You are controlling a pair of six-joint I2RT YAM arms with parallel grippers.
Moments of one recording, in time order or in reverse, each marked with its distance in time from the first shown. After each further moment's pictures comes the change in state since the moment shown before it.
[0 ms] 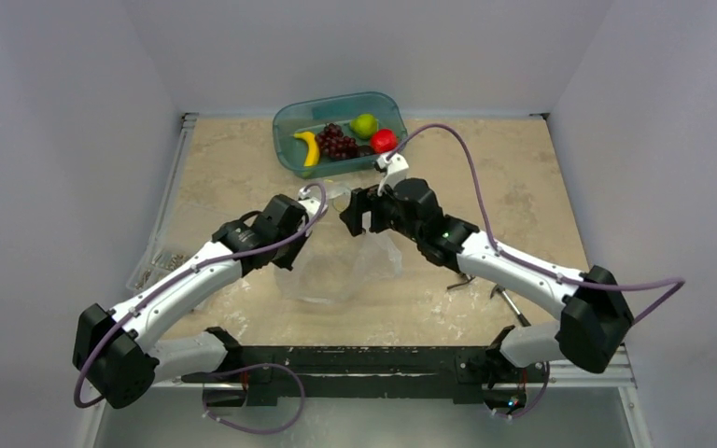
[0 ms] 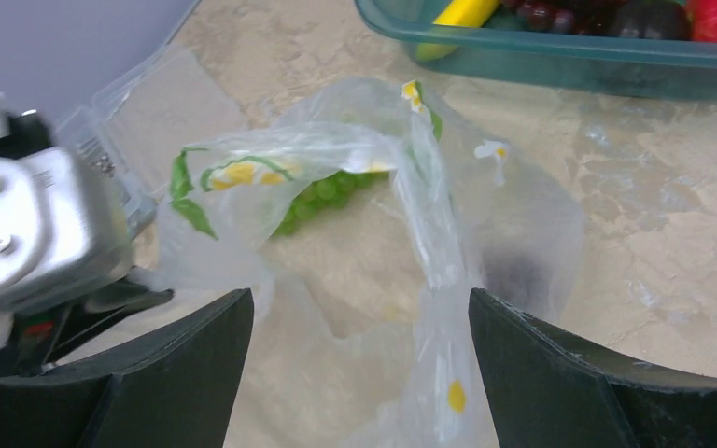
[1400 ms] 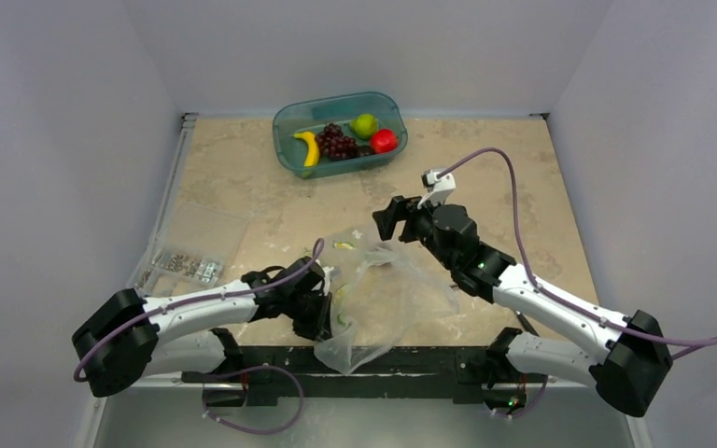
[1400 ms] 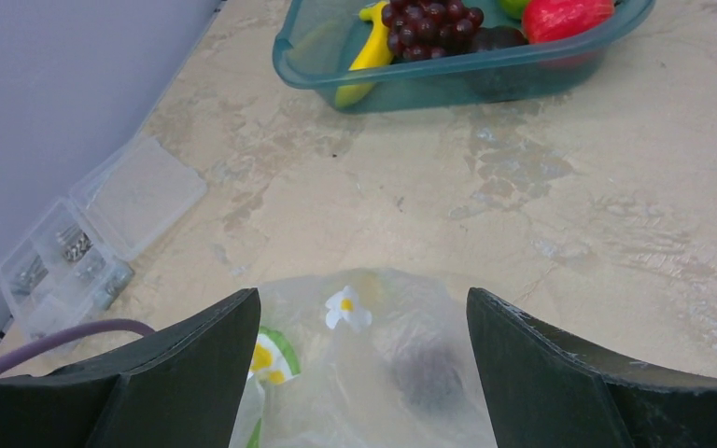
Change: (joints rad) left arm -0.255 -0.008 -0.436 0.356 0.616 -0.815; right arm 0.000 -0.362 -0.312 0.111 0.172 0.076
